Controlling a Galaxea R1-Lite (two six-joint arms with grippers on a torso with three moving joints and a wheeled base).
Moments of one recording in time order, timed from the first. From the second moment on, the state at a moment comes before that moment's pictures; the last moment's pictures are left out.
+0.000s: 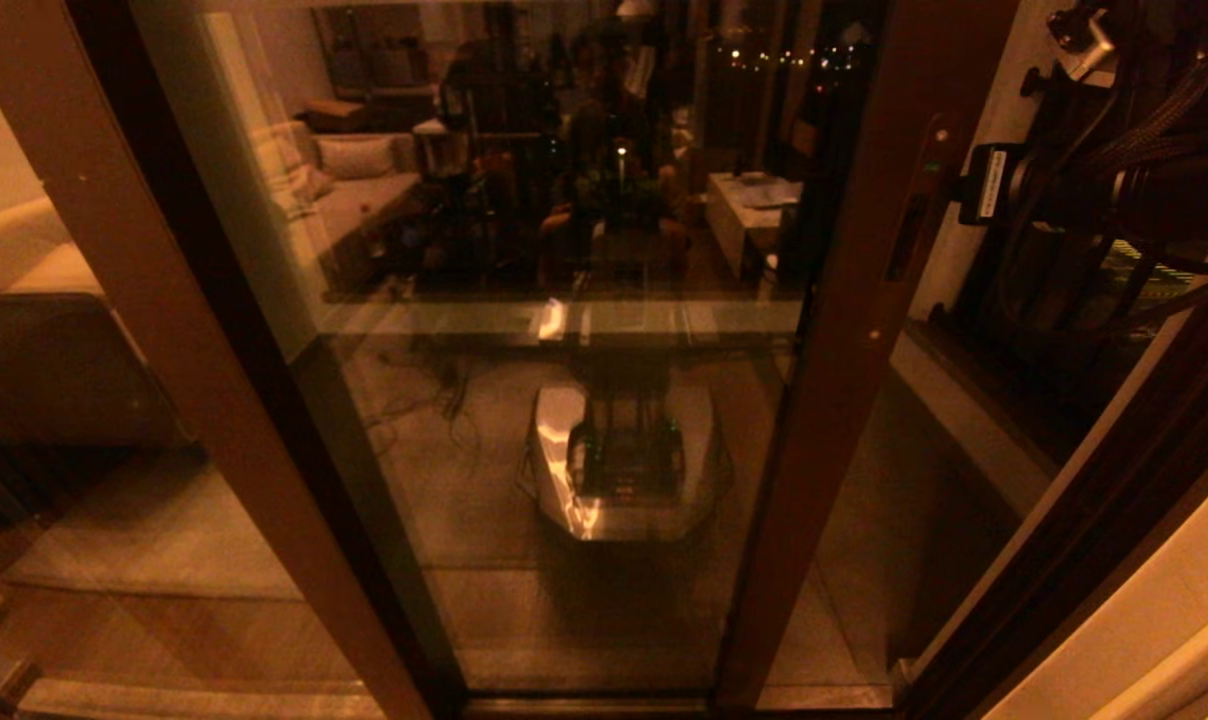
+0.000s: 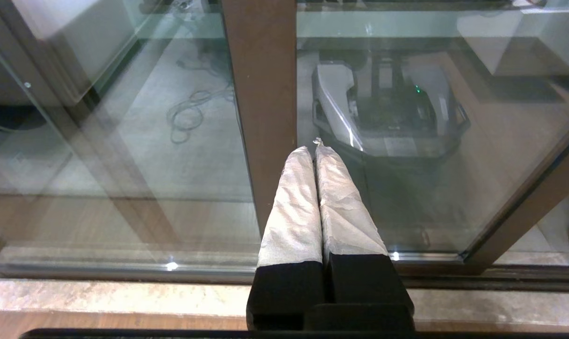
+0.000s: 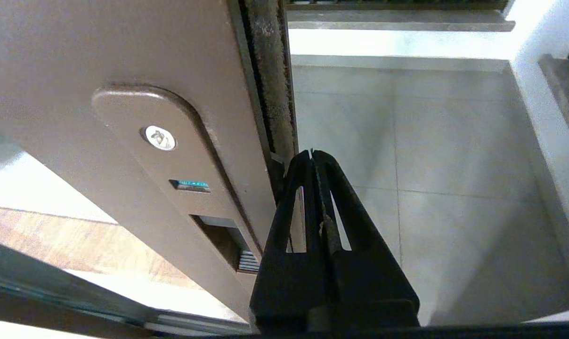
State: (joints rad) left arm 0.00 0.00 -0.03 0.08 0.00 0.02; right arm 0.19 1.69 -1.57 0.02 0.06 0.03
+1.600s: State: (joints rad) left arm 0.00 0.00 -0.03 0.08 0.00 0.02; right arm 0.39 1.74 -1.59 0.02 -0.06 0.03
